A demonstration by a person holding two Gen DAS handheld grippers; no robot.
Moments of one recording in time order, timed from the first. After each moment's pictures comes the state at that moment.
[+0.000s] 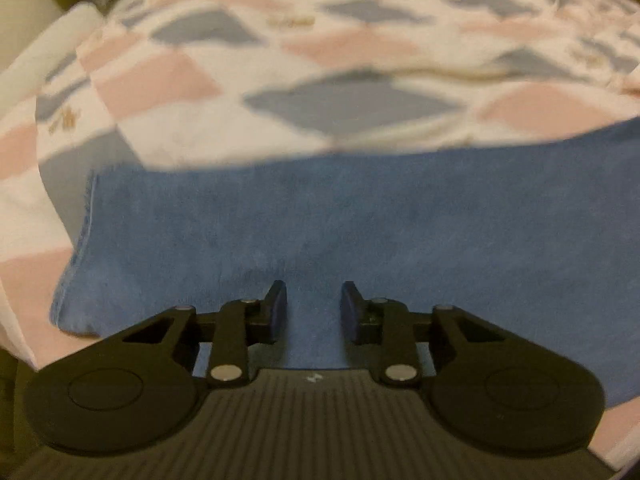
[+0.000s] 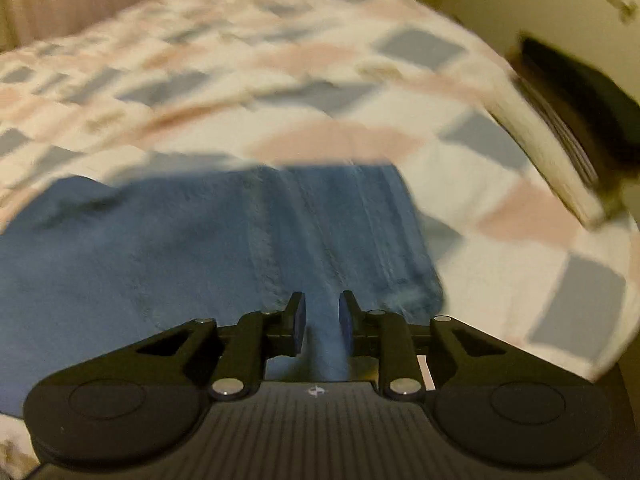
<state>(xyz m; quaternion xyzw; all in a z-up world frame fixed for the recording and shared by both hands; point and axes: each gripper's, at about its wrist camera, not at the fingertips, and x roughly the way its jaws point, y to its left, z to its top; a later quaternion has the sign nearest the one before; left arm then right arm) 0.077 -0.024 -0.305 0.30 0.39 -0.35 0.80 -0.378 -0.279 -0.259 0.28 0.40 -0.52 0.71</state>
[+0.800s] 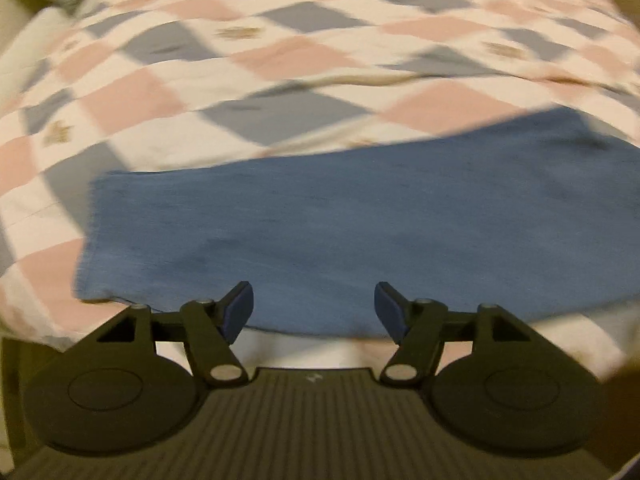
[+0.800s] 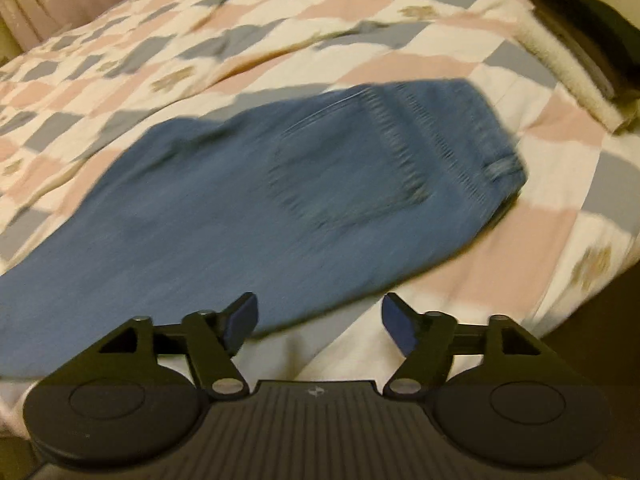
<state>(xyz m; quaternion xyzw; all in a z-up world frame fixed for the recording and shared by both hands) 0.000 -0.030 -0.202 0.33 0.46 -0.39 0.73 -0.315 -0.187 -0.228 0.39 0.41 -0.49 0.67</state>
